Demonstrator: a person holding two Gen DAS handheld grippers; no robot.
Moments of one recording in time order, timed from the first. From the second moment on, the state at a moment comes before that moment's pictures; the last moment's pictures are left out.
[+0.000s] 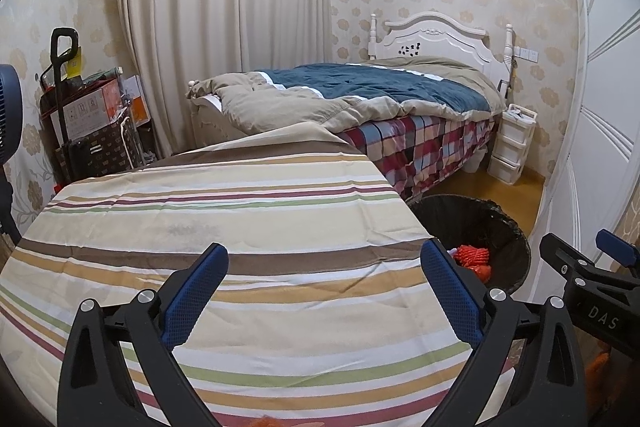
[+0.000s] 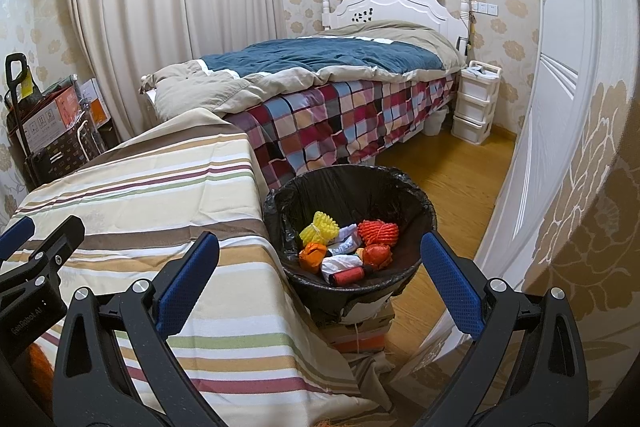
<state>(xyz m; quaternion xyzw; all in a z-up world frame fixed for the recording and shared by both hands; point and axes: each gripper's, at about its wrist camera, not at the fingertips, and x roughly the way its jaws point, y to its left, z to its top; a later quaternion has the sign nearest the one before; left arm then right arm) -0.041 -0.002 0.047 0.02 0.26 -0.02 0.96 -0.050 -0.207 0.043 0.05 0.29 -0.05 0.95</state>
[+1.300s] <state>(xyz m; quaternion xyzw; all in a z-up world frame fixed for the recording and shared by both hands) -0.035 0.011 0.044 0.00 0.27 -0.02 0.96 -0.049 -0.205 0.042 0.05 0.29 -0.05 0.95</state>
